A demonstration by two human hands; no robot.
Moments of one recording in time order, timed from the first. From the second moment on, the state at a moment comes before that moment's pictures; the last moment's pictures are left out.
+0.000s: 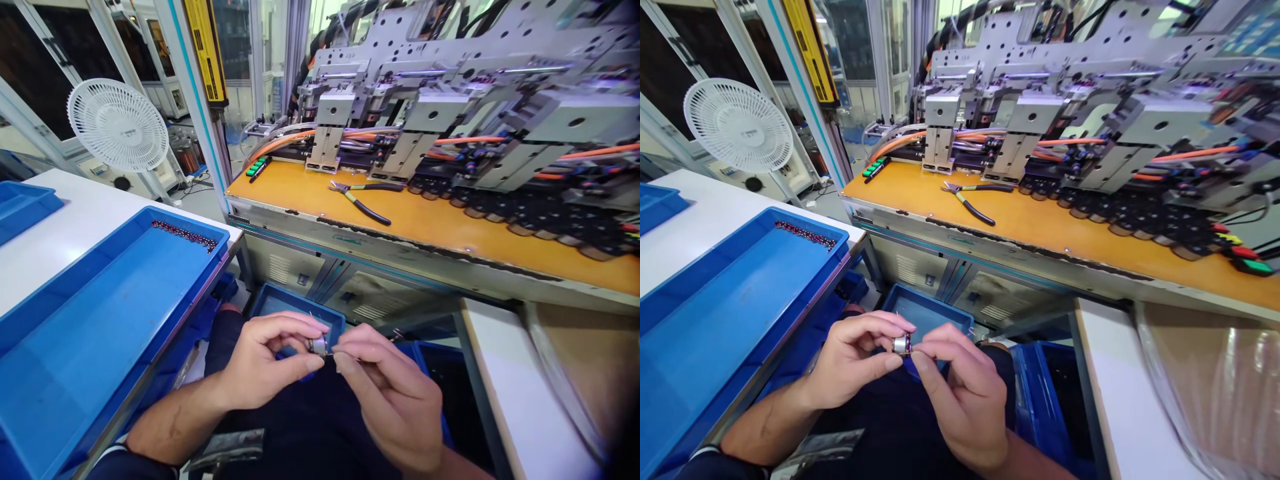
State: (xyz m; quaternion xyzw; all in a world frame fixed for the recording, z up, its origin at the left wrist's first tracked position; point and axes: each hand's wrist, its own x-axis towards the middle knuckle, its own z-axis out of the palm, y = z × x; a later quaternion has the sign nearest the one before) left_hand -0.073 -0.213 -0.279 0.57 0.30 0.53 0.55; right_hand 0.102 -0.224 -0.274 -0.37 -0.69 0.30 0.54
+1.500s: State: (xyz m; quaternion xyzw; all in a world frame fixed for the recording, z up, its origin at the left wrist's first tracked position) left_hand -0.111 -0.204 -0.266 0.65 0.39 0.57 0.32; right_hand 0.199 -0.023 -0.234 -0.41 -0.87 -0.11 0.25
